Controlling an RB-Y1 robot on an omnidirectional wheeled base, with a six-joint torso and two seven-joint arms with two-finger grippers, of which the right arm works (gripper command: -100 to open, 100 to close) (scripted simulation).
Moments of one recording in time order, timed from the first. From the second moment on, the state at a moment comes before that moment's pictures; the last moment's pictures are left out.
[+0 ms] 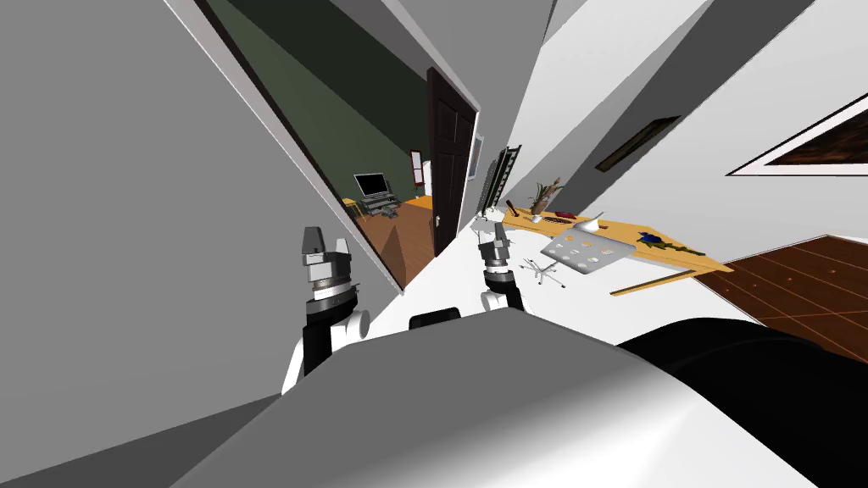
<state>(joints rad) 0.53 -0.01 0.06 -2.24 0.05 -0.54 -0.12</state>
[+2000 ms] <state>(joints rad) 0.35 -0.09 0.09 -1.81 0.16 -0.66 -0.22</state>
